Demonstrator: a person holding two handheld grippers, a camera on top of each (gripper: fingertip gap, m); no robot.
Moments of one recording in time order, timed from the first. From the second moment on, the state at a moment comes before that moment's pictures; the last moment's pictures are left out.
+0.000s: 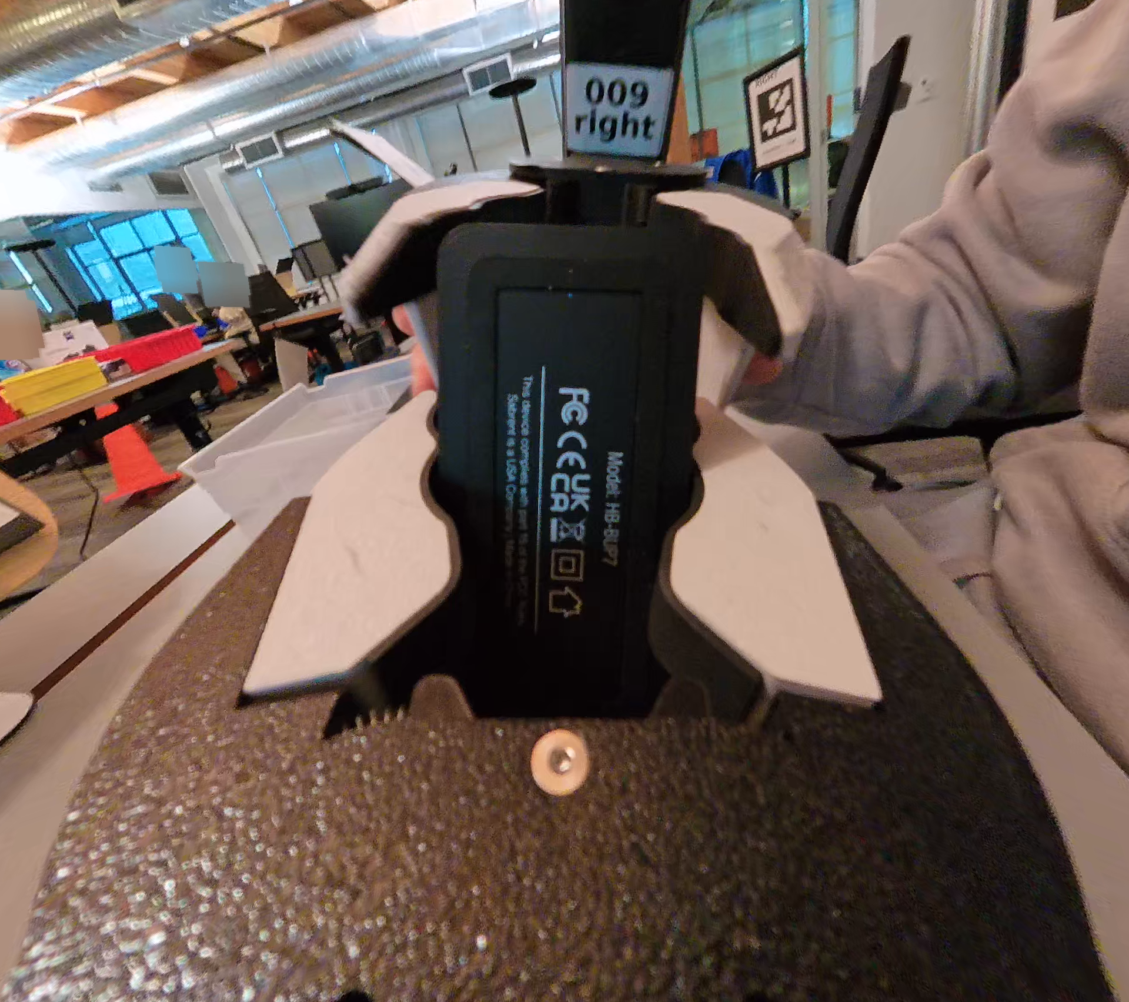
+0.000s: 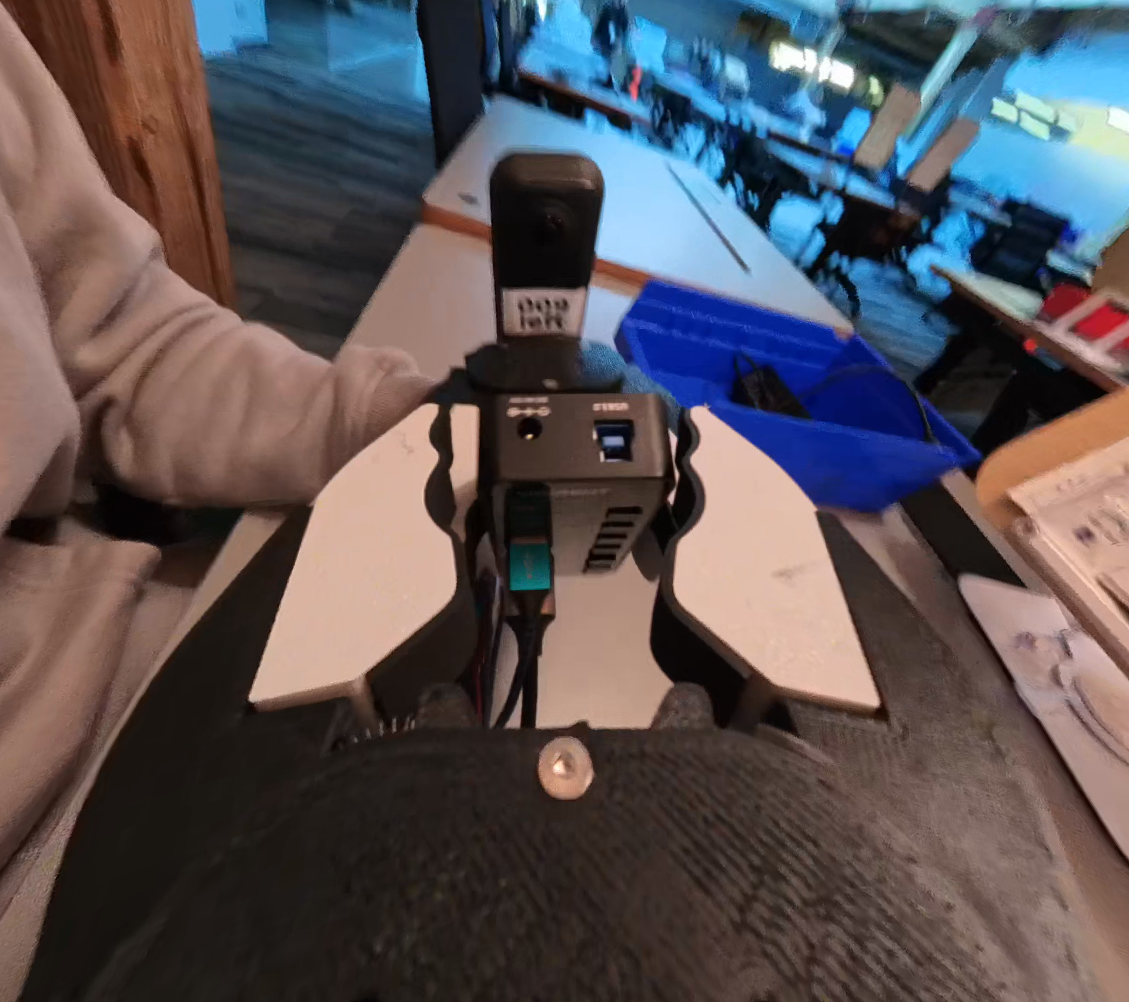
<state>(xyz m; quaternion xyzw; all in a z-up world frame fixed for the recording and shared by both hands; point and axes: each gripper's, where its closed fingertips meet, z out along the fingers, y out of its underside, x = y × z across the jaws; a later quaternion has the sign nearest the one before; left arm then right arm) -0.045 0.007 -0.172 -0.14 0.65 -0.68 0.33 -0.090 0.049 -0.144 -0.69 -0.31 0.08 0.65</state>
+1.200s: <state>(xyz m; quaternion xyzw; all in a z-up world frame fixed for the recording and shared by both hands) -0.012 0.040 -0.214 -0.28 0.71 -0.55 0.34 -0.048 0.070 -0.164 -0.82 -0.31 -0.05 0.48</state>
